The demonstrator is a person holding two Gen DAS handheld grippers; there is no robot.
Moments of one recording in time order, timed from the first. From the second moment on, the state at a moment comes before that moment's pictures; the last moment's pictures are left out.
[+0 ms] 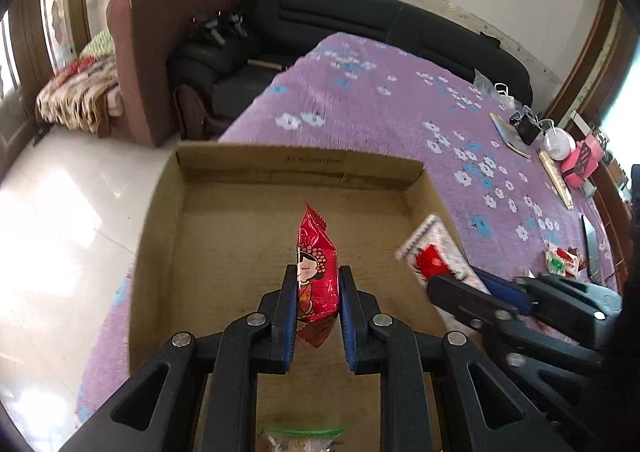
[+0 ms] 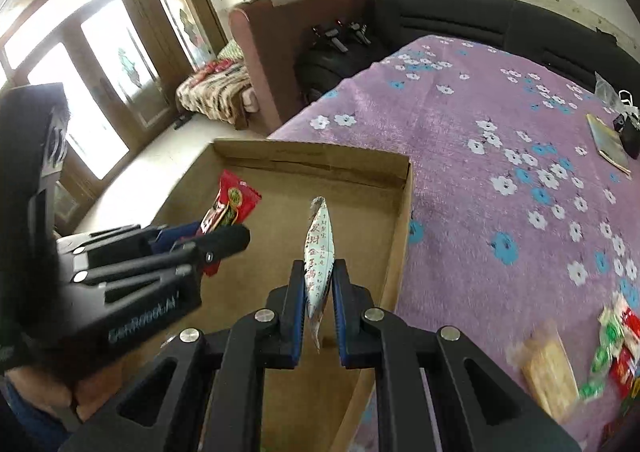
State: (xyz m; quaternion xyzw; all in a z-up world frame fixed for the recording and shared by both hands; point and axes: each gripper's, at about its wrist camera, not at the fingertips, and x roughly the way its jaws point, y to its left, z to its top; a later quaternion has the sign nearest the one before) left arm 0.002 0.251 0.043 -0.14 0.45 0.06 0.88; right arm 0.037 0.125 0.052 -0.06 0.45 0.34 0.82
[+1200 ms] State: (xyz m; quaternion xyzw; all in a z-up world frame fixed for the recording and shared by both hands) left arm -0.023 0.243 0.053 -0.15 0.45 0.04 0.88; right arm 0.024 0.072 0.064 0.00 0.46 0.35 0.82
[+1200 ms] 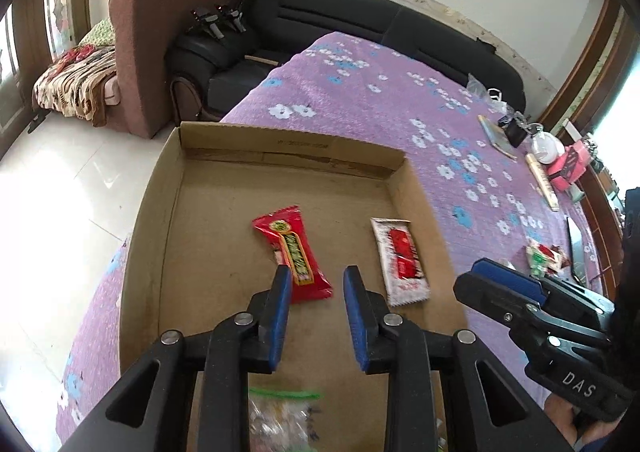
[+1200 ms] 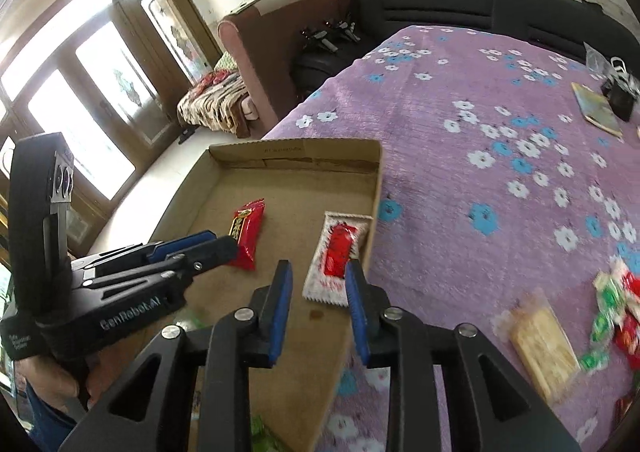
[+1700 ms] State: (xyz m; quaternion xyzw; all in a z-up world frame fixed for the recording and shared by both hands) left arm -0.055 0.146 0.080 -0.13 0.42 -0.04 0.90; right arm -0.008 -0.065 0.061 0.06 0.47 0.30 0.83
